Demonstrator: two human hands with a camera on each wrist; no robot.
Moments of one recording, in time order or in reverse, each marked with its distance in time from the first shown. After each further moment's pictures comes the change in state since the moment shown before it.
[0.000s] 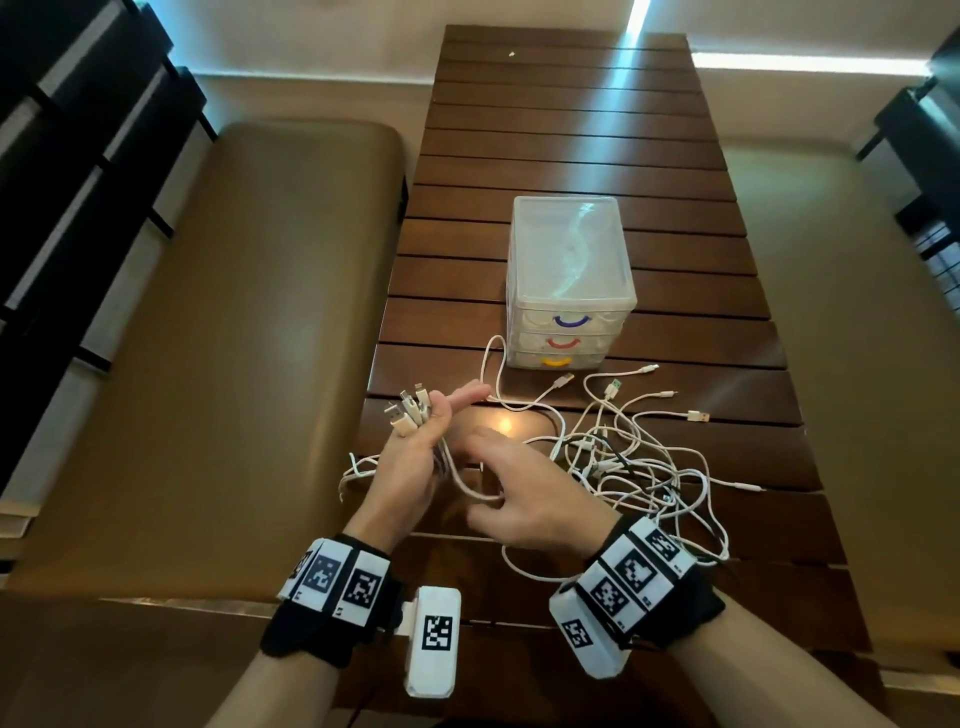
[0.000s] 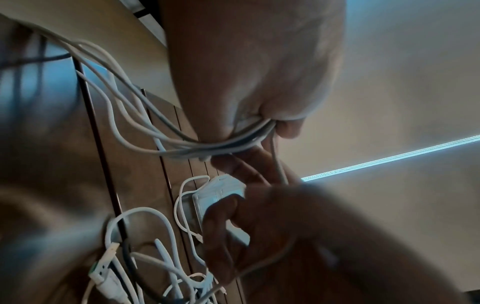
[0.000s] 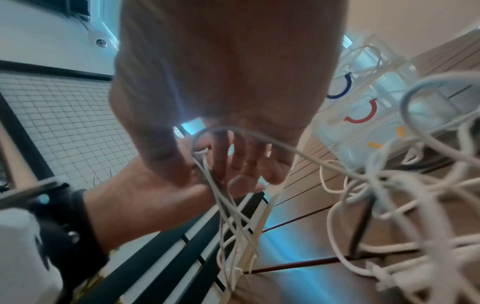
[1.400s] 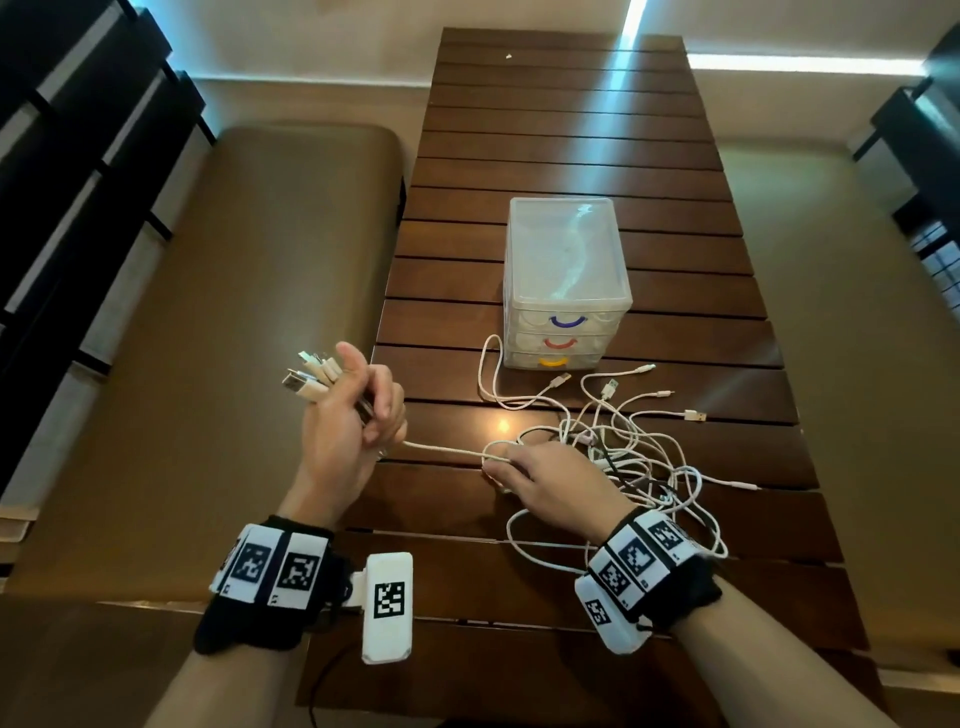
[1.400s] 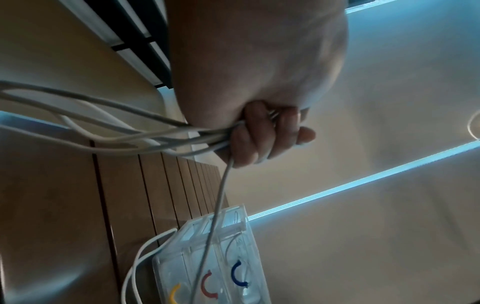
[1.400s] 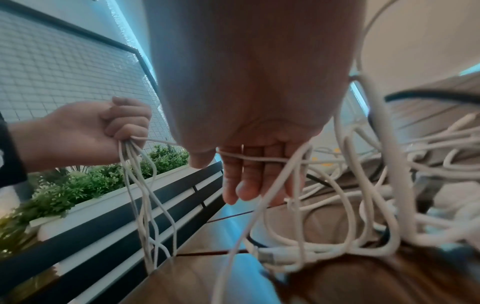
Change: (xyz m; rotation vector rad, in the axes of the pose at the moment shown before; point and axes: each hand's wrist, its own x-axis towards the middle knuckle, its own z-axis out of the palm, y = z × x) left_hand 0.003 0.045 -0.030 -0.125 -0.032 0.210; right_hand -0.008 0.049 -0.006 -0.373 -0.012 0.229
